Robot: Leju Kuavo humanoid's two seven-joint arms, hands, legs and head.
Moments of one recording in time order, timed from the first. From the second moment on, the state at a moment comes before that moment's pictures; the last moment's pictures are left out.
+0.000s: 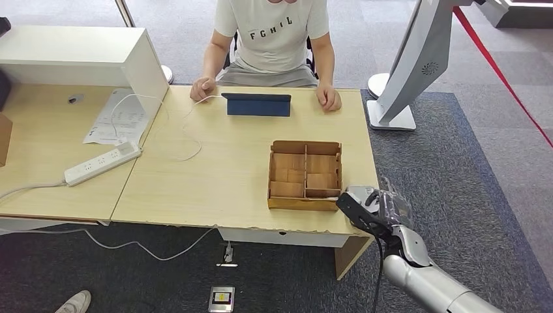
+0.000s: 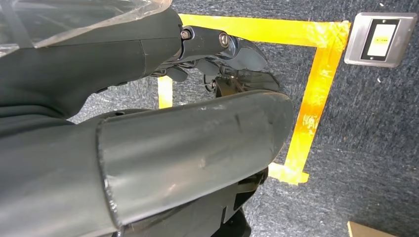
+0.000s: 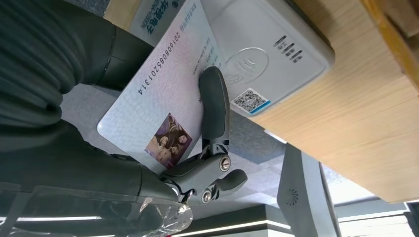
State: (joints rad) left arm -0.10 0.06 -1.05 -0.26 1.54 0.07 -0.35; right arm -0.64 -0.39 1.12 -0.82 0.33 -0.50 0.38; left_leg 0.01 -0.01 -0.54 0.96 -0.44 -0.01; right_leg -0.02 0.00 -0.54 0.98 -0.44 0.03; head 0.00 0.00
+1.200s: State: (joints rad) left arm -0.11 0.06 -1.07 -0.26 1.54 0.08 -0.33; right arm -0.89 -0.39 1.07 -1.09 0.62 -0.34 0.57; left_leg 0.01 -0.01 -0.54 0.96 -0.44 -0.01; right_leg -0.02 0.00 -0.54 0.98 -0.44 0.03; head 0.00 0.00
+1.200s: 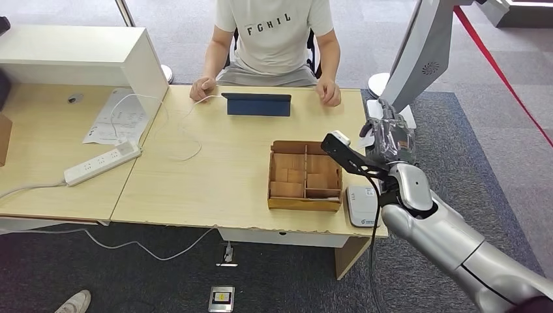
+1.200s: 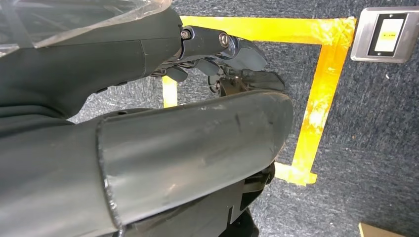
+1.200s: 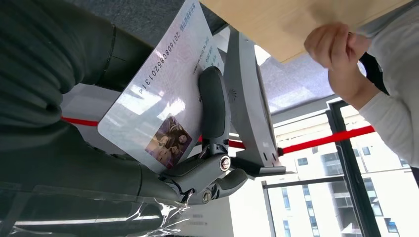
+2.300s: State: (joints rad) left arm -0.13 0.03 -1.08 -0.26 1.54 0.13 -0.24; right arm -0.89 -0.32 1.07 -0.99 0.62 -0.35 0.56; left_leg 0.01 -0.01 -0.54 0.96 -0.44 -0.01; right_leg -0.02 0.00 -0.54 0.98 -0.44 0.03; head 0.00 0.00
